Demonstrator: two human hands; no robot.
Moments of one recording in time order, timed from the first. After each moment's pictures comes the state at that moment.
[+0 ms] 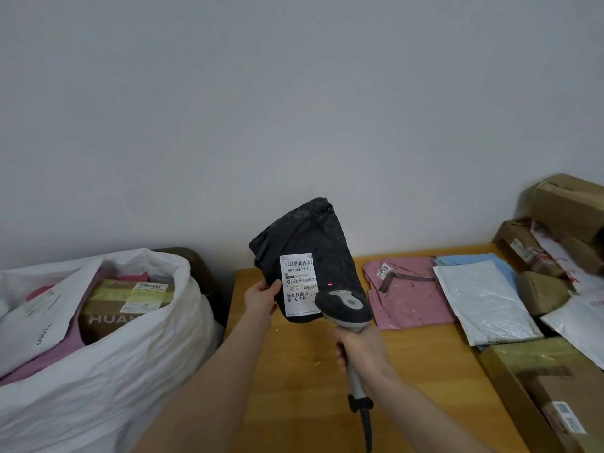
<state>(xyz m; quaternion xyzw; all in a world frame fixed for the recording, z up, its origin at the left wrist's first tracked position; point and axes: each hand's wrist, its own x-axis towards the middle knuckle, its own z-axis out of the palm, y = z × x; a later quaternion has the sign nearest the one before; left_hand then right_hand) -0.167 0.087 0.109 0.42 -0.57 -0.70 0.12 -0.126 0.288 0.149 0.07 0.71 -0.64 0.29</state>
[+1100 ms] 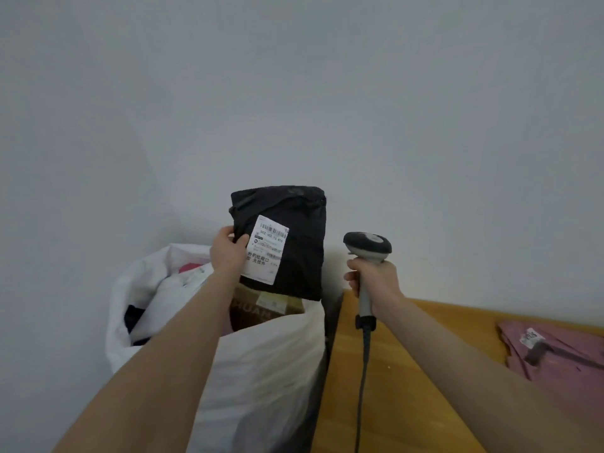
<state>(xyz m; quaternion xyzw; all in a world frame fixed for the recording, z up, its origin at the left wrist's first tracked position) -0.050 -0.185 0.241 0.46 -0.72 -0.39 0.35 -0.158 0.040 0.218 -0.03 0.66 -0.70 0.26</state>
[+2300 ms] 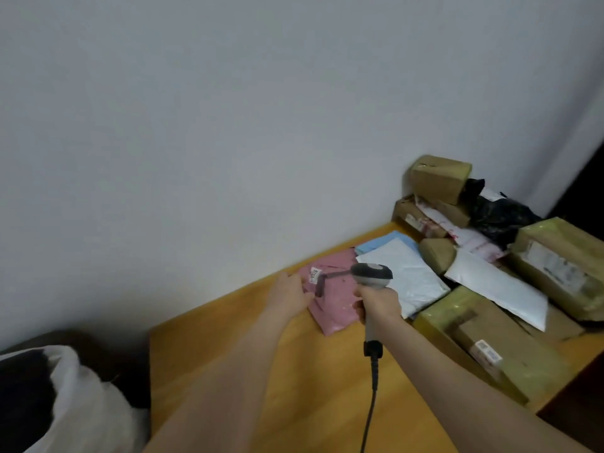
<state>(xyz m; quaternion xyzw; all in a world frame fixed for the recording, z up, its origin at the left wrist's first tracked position) -0.281 0.182 0.107 0.00 -0.96 -0.23 -0.14 -0.236 0.349 0.115 0.35 0.66 -0.67 0.06</state>
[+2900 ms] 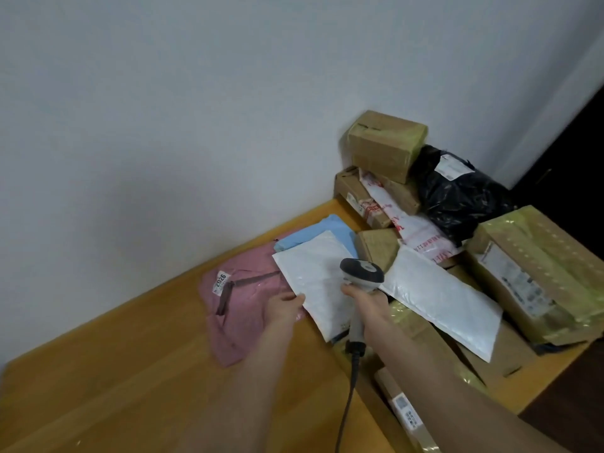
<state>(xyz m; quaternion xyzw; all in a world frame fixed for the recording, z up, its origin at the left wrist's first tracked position) -0.379 0.416 -0.027 0.34 -0.72 -0.58 -0.19 -0.349 0.564 0.020 0.42 0.62 -0.66 0.11</state>
